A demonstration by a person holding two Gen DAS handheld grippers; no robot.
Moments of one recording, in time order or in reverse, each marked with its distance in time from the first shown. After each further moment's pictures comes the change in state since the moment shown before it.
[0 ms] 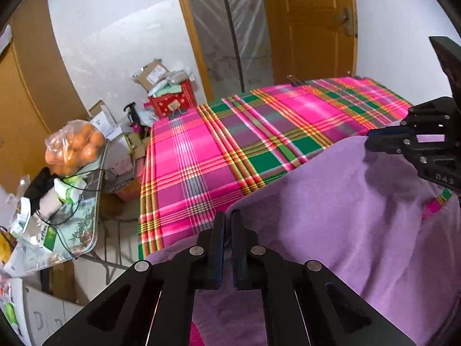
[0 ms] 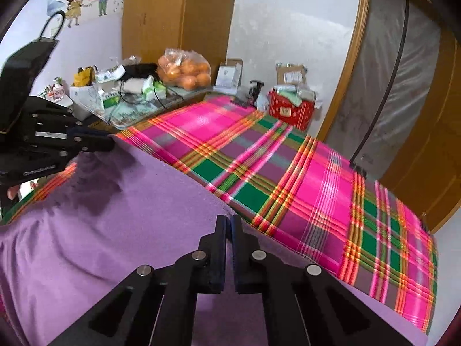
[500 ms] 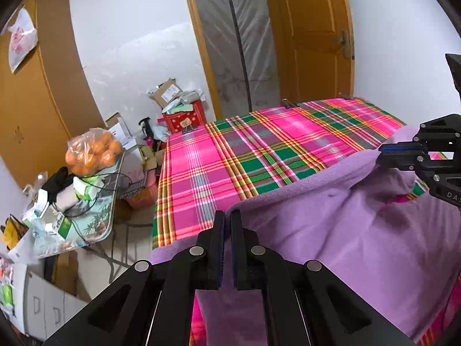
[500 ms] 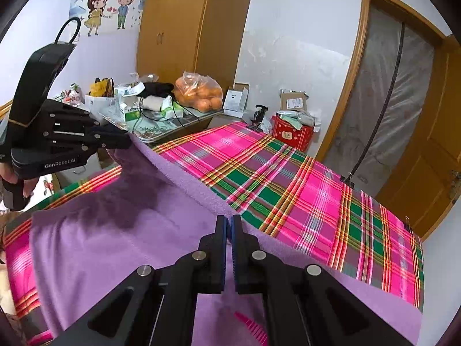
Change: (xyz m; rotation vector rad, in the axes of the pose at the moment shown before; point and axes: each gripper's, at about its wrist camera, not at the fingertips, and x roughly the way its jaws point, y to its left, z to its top) left arm -0.091 -0.023 -0.039 -0.035 -0.105 0.050; right arm -0.094 0.048 -0.029 -0.030 -0.108 -0.003
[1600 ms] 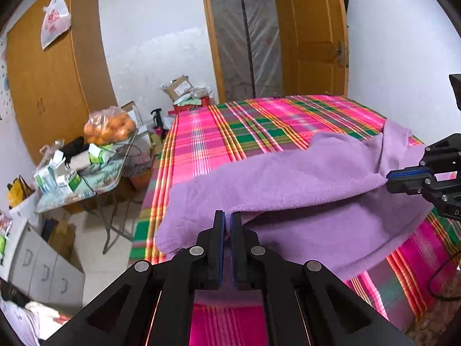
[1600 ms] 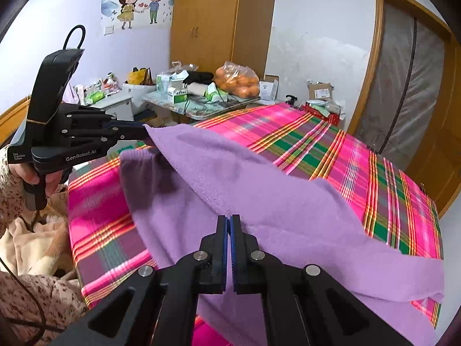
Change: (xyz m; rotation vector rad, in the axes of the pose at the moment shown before) left arm -0.103 -0.044 -0.127 -0.103 -0.032 0.017; right arm -0.093 0.099 -0.097 -0.008 0.049 0.132
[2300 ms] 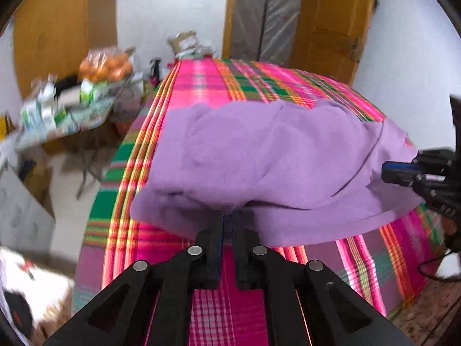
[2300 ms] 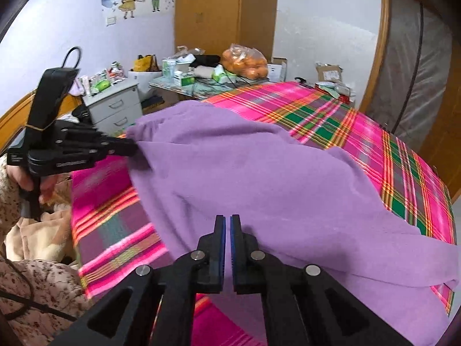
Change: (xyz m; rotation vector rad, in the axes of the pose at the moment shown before) left arm 0.017 0.025 -0.049 -0.242 0.183 -0.130; right arm 0.016 -0.007 -0.019 0.029 0.078 0.029
